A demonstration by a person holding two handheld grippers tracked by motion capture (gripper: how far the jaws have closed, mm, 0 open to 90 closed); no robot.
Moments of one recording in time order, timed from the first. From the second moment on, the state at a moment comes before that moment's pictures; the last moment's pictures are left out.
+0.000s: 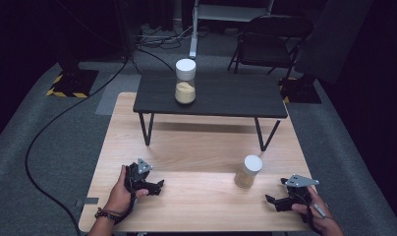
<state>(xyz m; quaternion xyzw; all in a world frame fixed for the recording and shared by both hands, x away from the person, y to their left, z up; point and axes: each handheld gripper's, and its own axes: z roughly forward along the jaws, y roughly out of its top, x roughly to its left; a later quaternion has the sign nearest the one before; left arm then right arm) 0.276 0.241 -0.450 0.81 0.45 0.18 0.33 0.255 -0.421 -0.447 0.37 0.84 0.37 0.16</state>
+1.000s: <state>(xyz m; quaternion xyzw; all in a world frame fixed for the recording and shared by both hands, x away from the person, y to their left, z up) 0.276 0.242 -0.450 0.81 0.45 0.18 0.33 0.224 -0.416 -0.428 0.38 0.79 0.44 0.21</state>
